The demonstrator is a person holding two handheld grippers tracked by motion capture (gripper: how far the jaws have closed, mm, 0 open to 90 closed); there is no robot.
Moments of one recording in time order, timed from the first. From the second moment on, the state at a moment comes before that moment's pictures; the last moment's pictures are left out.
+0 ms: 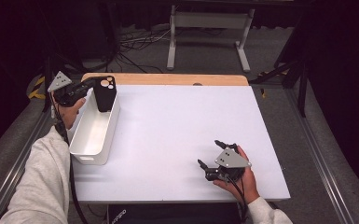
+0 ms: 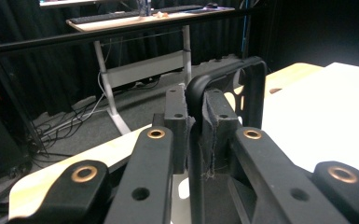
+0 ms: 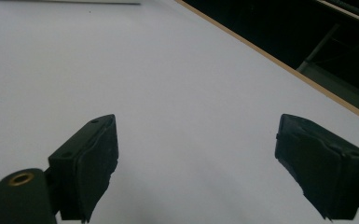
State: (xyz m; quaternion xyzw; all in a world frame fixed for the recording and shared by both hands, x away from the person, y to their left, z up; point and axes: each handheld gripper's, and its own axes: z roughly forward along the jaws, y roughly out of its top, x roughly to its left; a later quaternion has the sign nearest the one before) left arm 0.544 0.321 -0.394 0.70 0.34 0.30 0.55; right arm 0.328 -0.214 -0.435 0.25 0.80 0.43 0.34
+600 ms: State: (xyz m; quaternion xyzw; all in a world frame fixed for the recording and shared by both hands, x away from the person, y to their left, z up) left arm 0.547 0.319 -0.403 0.71 0.35 0.29 0.53; right arm 0.329 -0.216 -0.436 0.25 0.80 0.43 0.34
